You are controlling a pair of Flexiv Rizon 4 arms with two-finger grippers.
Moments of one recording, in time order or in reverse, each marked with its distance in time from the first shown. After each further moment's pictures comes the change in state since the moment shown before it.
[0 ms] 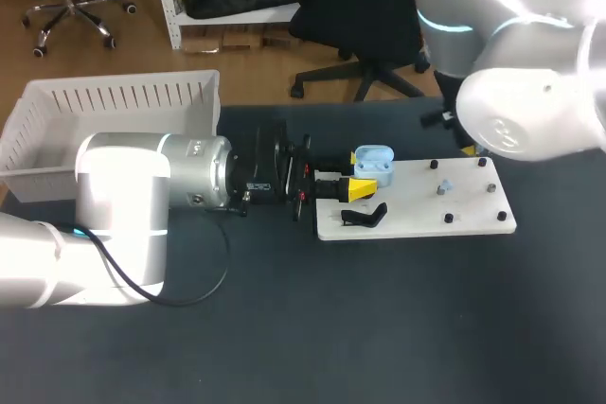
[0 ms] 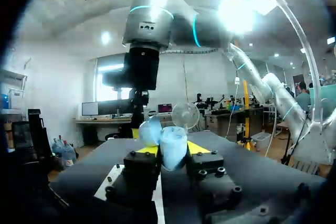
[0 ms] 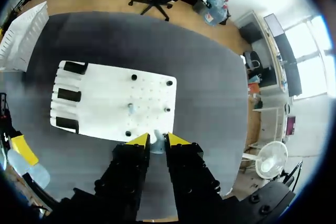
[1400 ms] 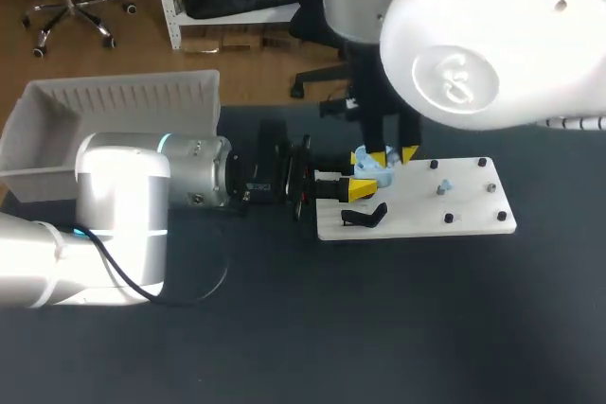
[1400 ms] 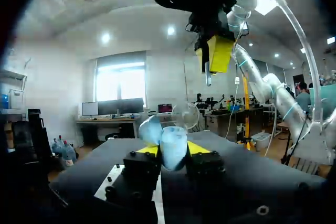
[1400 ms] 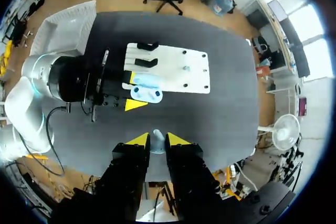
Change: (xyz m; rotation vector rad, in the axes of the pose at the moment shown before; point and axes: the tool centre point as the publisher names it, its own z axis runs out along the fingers) left arm 0.000 0.000 0.000 0.000 0.000 0.000; right arm 0.079 0.118 -0.148 -0.162 0.074 0.120
